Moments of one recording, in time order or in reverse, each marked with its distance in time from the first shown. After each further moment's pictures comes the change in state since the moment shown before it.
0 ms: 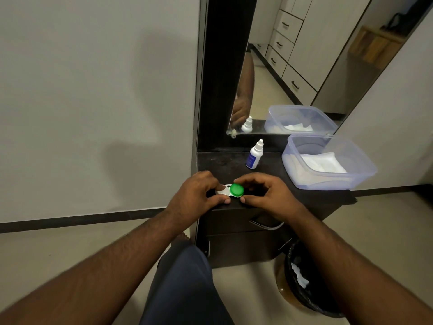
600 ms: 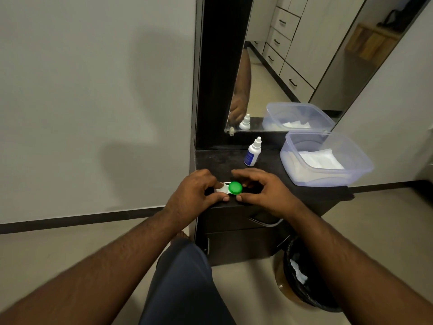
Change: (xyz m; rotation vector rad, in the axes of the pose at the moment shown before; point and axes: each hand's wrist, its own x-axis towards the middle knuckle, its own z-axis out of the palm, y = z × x) left_hand 0.000 0.000 0.000 -0.002 0.005 0.024; right_hand 0.003 -0.003 0.001 -0.113 -0.032 -0.006
